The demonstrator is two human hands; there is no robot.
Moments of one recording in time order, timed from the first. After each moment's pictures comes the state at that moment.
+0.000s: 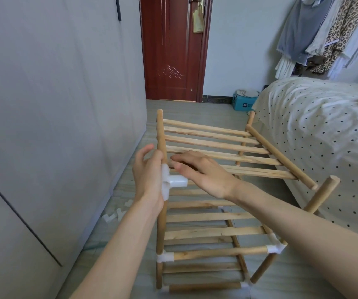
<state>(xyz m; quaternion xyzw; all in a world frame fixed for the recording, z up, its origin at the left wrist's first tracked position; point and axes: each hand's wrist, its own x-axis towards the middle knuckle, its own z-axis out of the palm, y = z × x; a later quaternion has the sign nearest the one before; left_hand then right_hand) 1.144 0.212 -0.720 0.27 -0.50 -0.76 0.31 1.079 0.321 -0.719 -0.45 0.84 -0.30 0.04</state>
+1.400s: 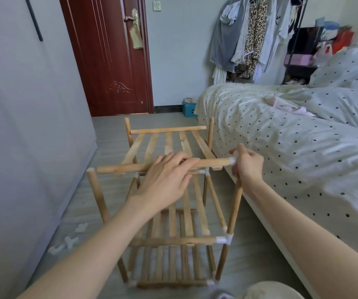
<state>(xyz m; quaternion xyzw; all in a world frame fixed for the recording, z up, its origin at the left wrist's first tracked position) 1.112 0.339 -0.718 -0.22 -0.94 -0.09 0.26 1.035 0.525 -0.728 0.12 0.71 -0.67 -0.16</state>
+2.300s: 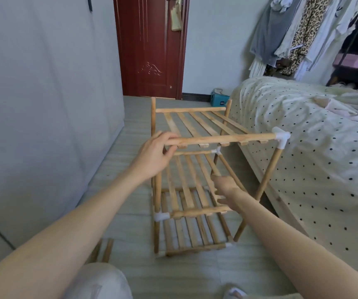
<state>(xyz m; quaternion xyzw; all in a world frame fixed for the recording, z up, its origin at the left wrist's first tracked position) 1.095 0.229 -0.741 -0.07 -0.91 -0.31 0.27 1.046 0.421 -0.790 0.10 0.82 -0.53 0.20</state>
